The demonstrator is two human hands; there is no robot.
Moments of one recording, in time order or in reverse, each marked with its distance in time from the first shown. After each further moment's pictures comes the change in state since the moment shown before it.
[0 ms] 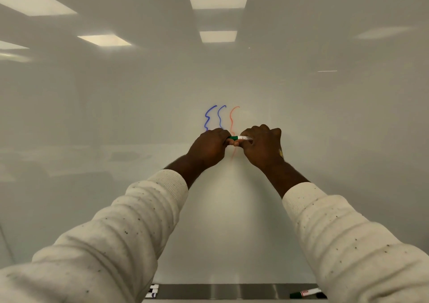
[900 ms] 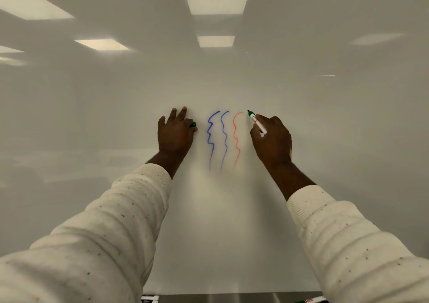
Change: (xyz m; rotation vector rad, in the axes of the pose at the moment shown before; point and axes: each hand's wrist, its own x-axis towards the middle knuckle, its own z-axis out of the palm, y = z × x) left_hand 0.004 -0.085 -0.039 0.310 0.168 -0.330; right_hand 0.015 -0.007 -0.012 0.334 0.396 0.221
